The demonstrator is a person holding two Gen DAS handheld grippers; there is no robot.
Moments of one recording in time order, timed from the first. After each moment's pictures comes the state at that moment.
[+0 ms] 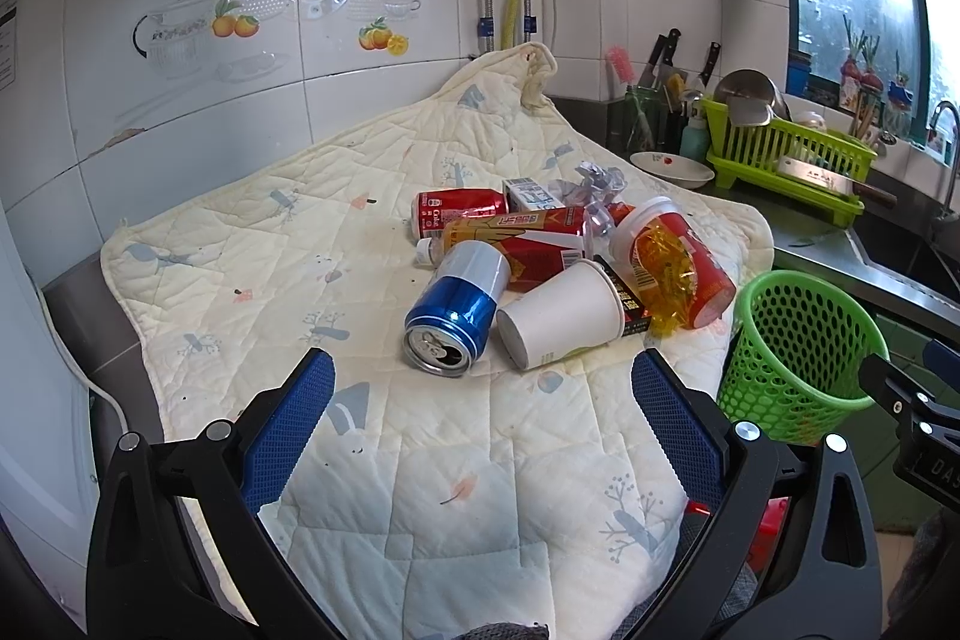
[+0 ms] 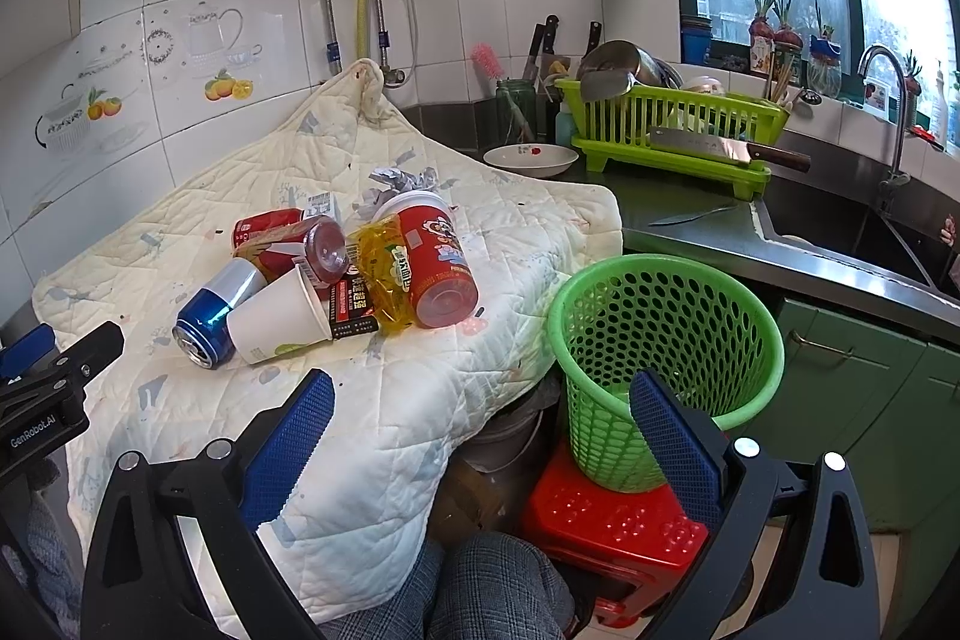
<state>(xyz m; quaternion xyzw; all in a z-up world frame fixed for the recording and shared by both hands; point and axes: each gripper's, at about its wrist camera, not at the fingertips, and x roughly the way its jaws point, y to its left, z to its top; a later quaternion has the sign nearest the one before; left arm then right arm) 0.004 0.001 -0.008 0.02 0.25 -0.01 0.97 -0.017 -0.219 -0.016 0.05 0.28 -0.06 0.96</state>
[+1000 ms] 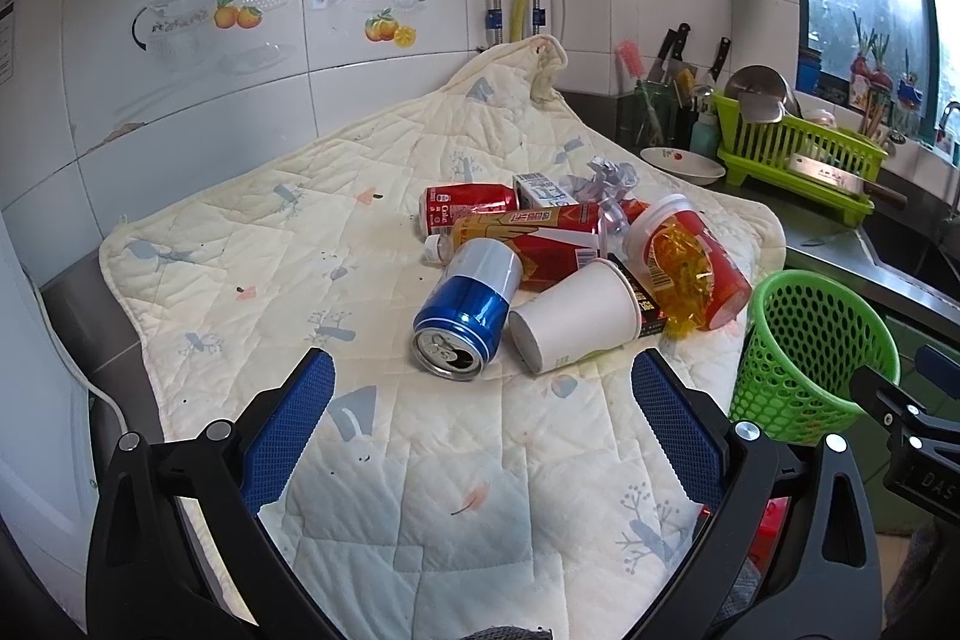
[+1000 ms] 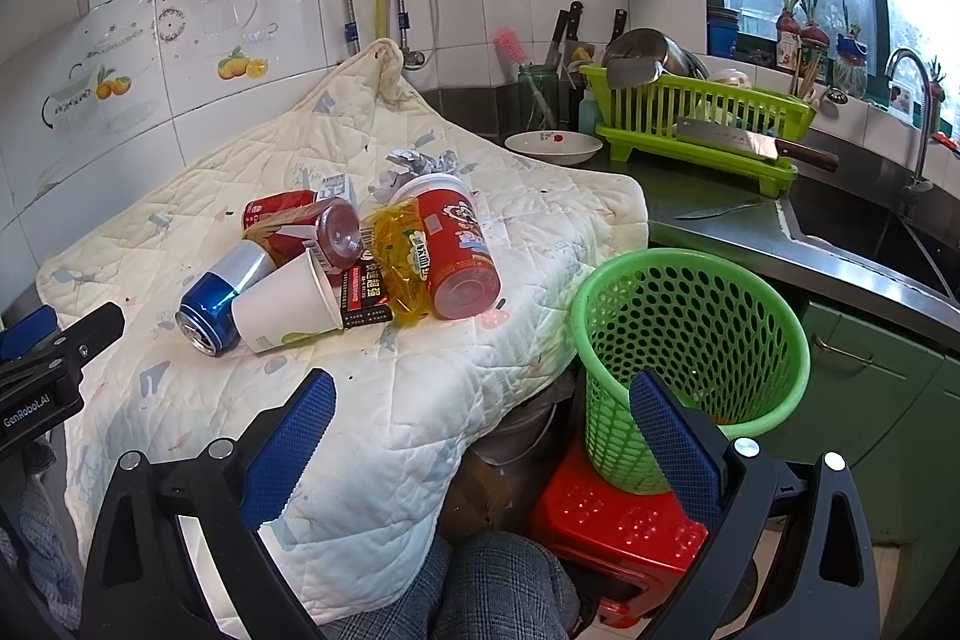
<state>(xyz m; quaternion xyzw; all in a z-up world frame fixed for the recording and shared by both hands) 0.019 0.008 -0.009 0.02 0.27 0.00 0.96 0.005 -0.213 -0.026 0.04 0.29 -0.03 0.95</state>
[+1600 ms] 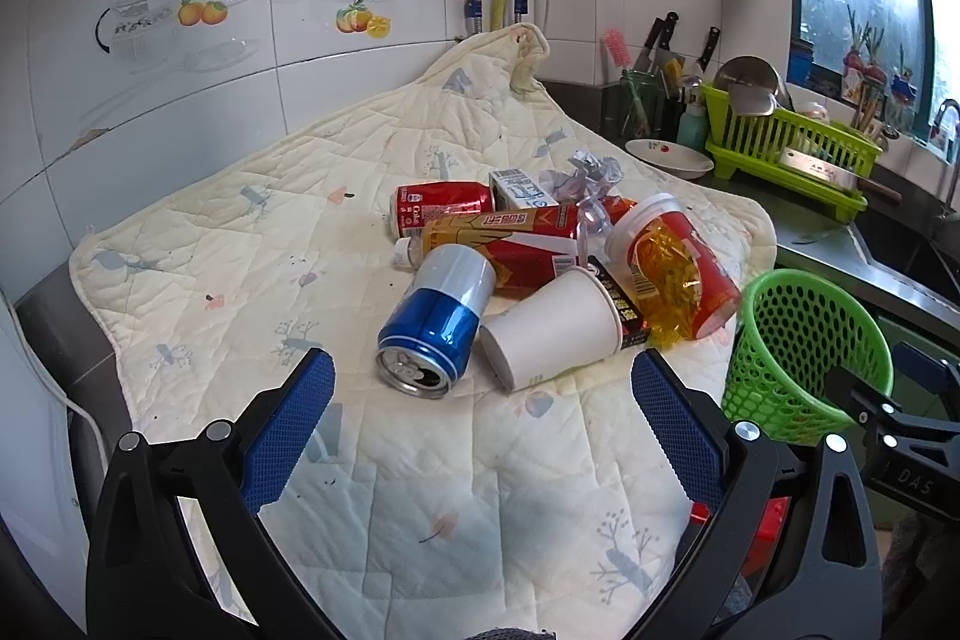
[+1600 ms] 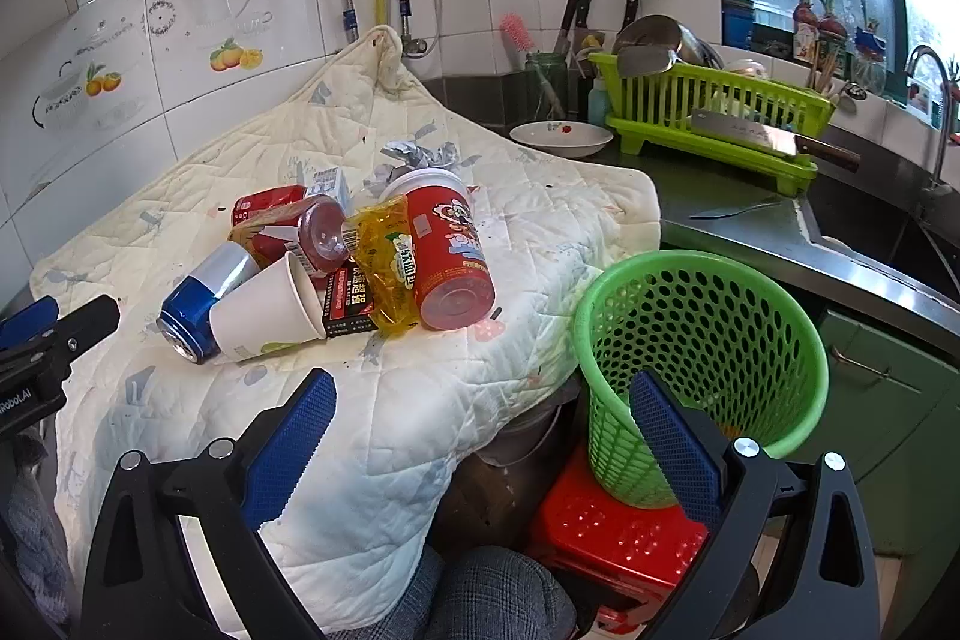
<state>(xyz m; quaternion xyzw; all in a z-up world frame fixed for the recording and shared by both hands) 0.045 -0.009 -0.008 0.01 0.28 -0.02 0.96 0.037 -0.228 -0.034 0.04 0.31 -0.02 0.95</state>
